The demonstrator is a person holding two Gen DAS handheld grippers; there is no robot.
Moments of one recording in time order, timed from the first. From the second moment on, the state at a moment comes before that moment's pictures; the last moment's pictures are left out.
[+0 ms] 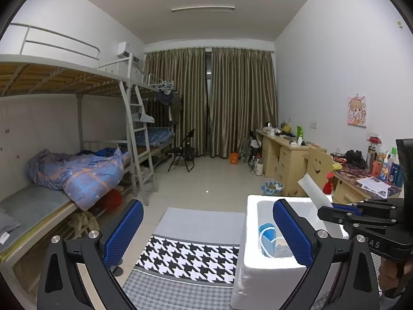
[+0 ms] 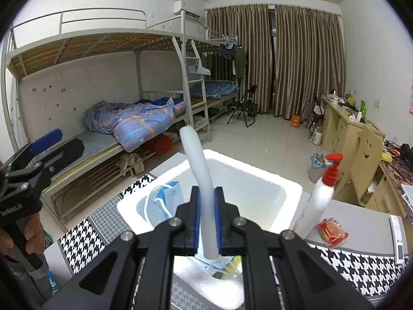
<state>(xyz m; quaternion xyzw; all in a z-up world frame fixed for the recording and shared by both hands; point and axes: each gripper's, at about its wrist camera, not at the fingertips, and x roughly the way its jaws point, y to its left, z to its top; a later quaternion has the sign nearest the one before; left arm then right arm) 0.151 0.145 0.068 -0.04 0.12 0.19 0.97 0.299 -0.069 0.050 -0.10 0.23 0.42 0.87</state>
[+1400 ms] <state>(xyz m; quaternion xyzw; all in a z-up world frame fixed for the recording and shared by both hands) 0.125 0.115 0.078 -0.03 0.11 0.16 0.98 0.260 -0.130 0.068 -0.05 0.16 0.38 0.91</state>
